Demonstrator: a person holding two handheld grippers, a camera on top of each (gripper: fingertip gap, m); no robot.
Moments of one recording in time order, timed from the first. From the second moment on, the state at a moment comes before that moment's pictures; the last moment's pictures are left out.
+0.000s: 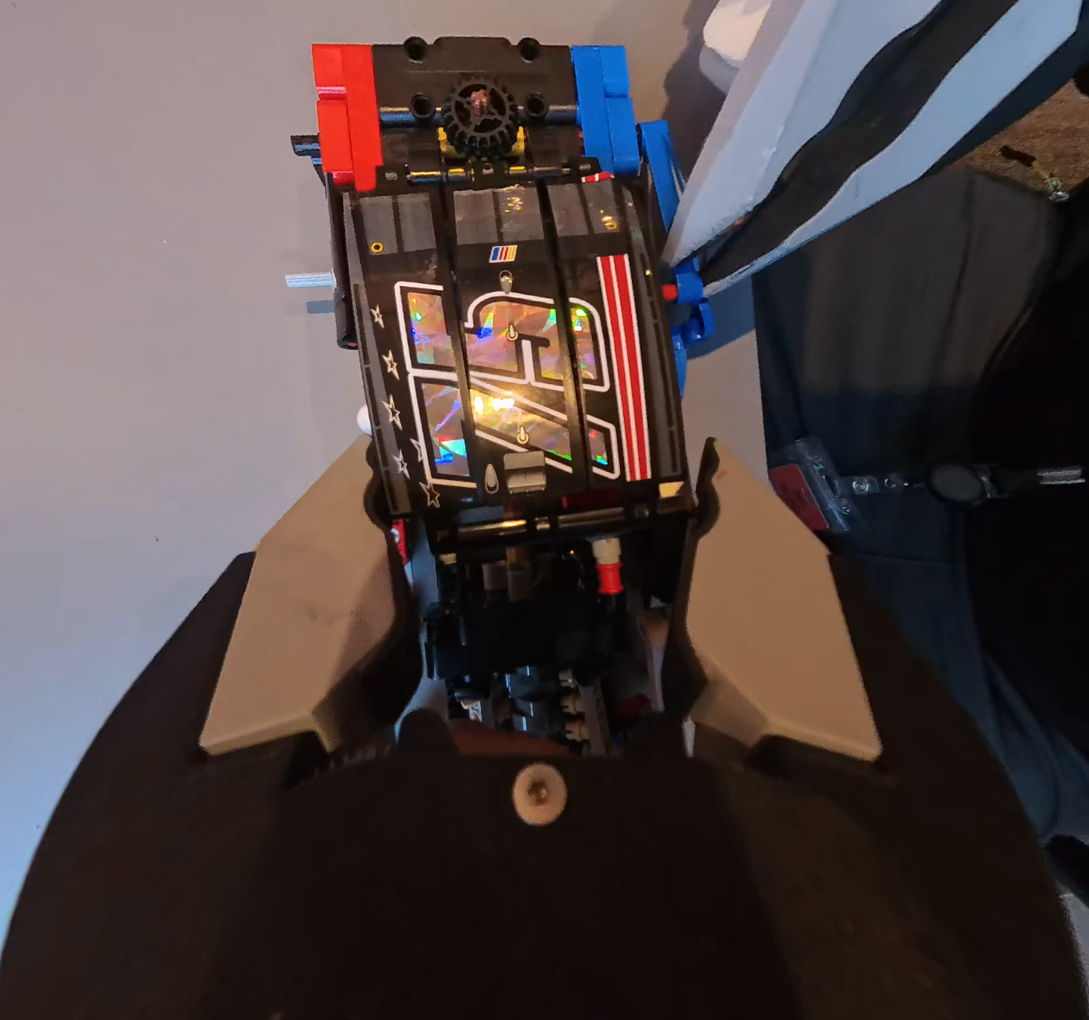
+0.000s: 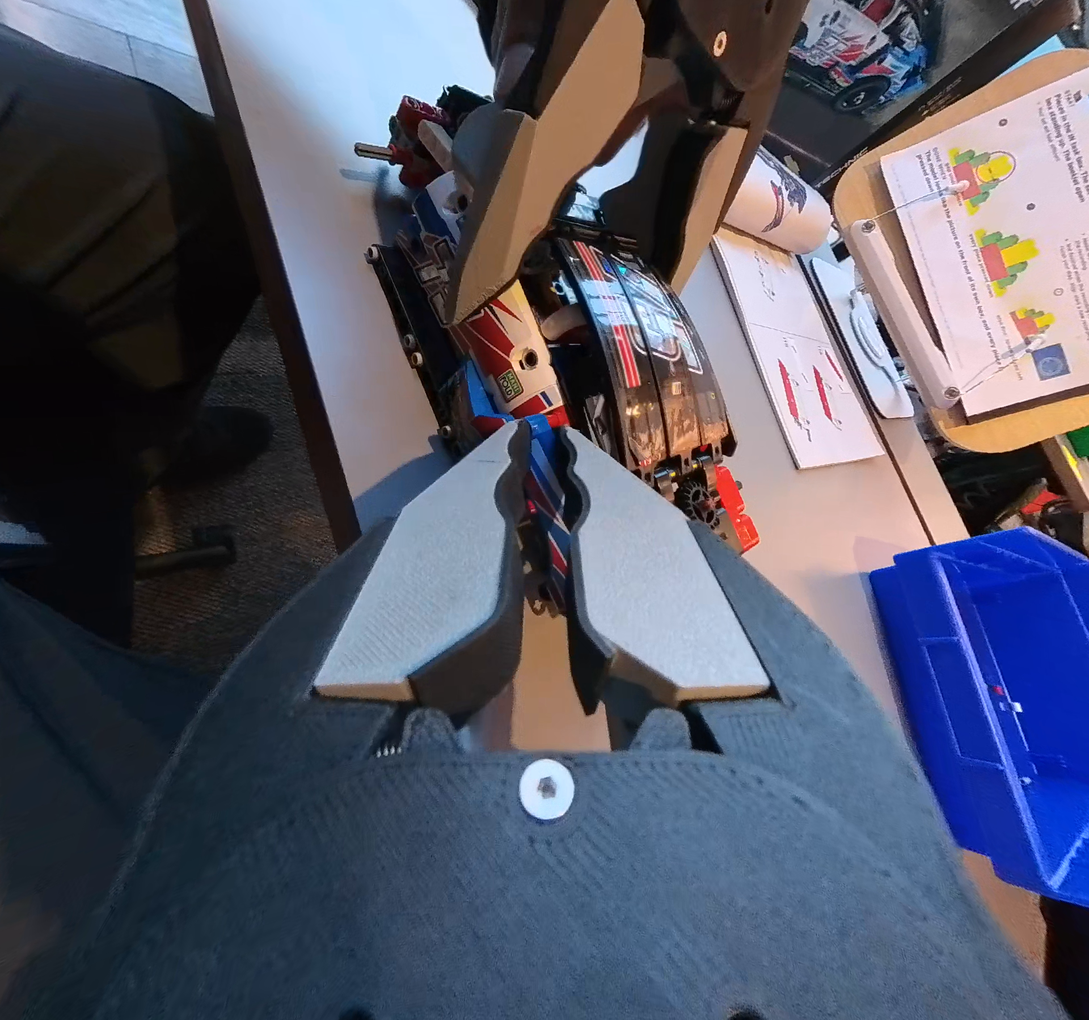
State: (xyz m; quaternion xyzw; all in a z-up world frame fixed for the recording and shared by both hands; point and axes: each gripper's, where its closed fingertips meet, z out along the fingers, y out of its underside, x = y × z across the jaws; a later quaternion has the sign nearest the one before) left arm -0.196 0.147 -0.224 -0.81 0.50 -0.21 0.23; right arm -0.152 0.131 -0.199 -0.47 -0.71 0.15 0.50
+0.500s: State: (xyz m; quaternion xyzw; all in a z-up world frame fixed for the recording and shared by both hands) left arm -0.193 0.150 -0.224 -0.83 0.47 -0.20 0.24; right arm -0.153 0.139 -0.198 -0.52 -0.67 0.11 0.52
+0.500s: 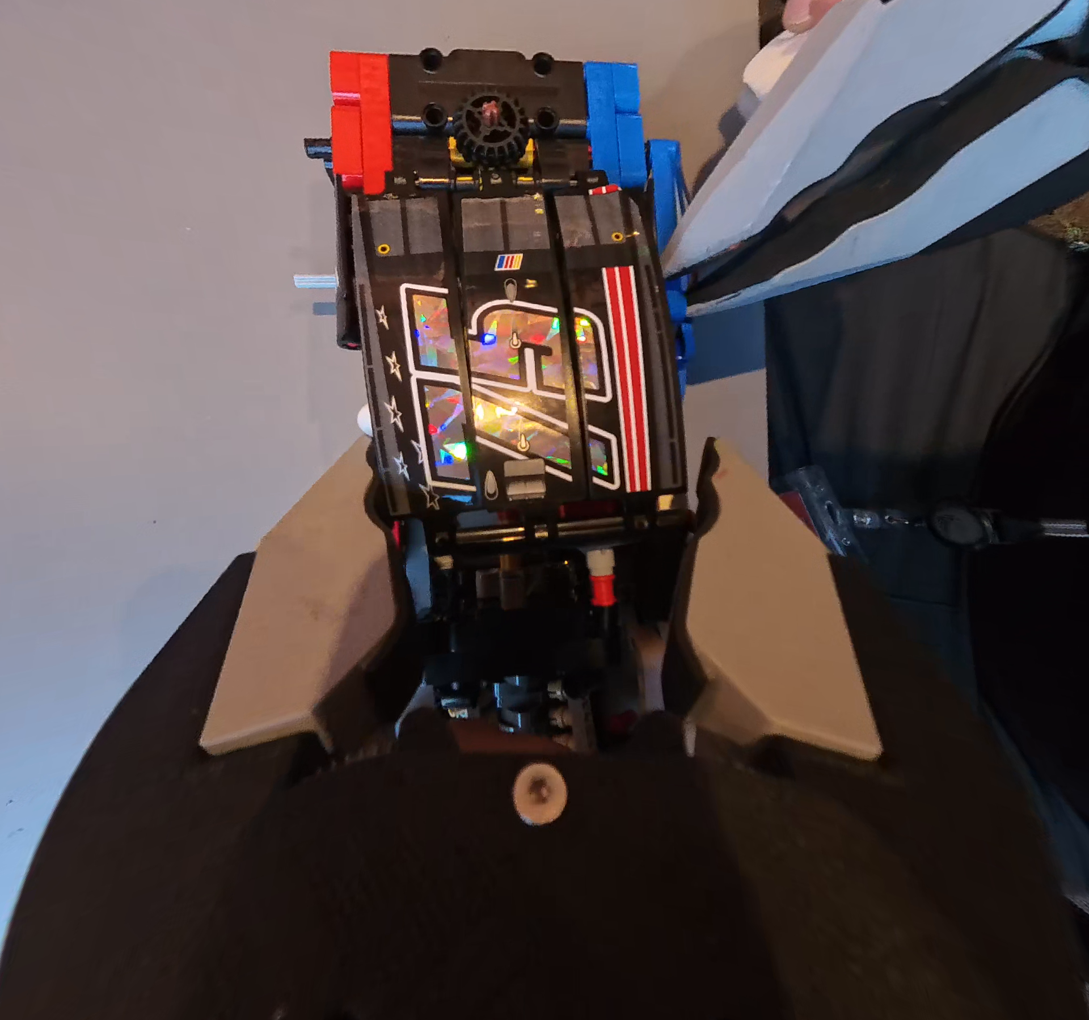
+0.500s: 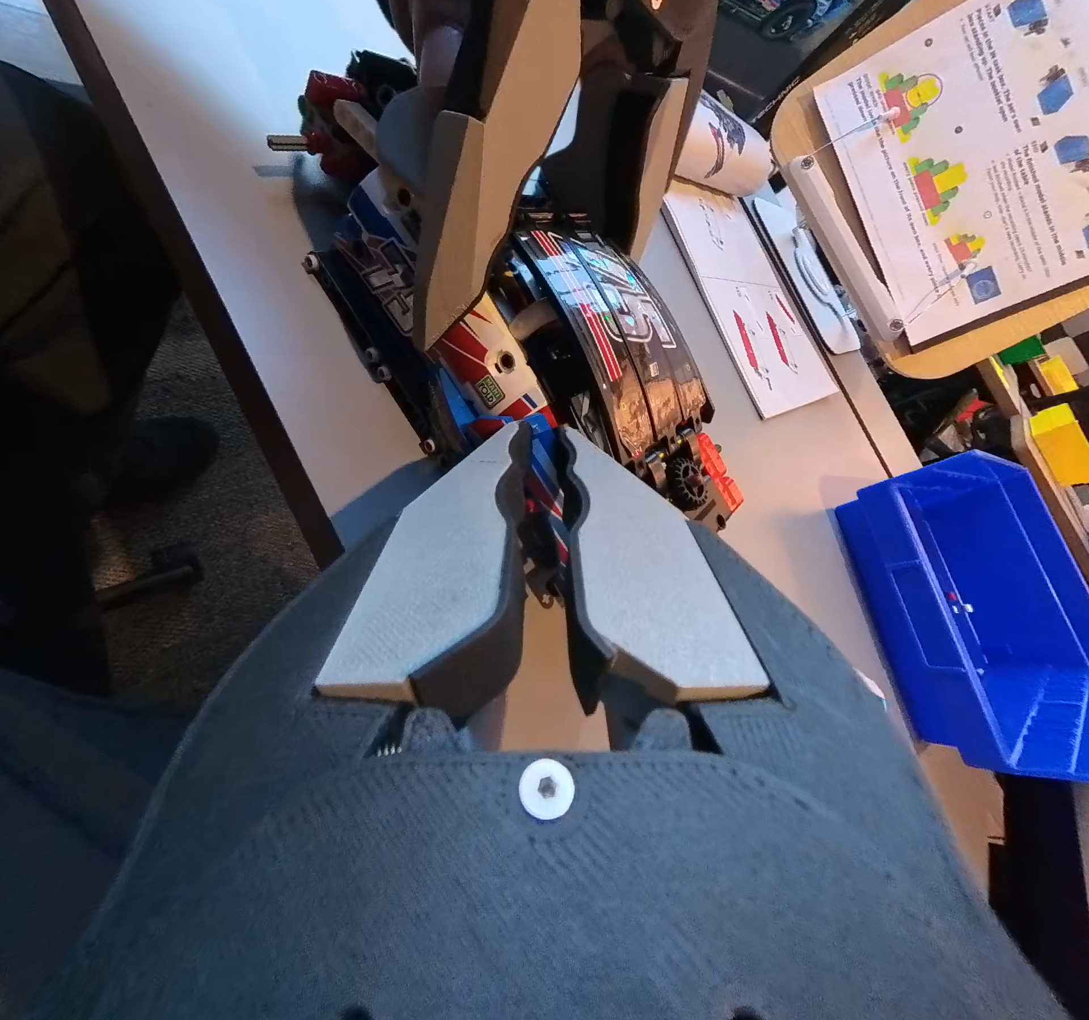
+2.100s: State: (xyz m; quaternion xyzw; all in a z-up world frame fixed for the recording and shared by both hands) left arm -0.192 0.161 -0.231 -0.84 0.46 -0.17 0.24; right arm -0.121 0.144 -0.193 -0.51 -0.67 0.11 0.53
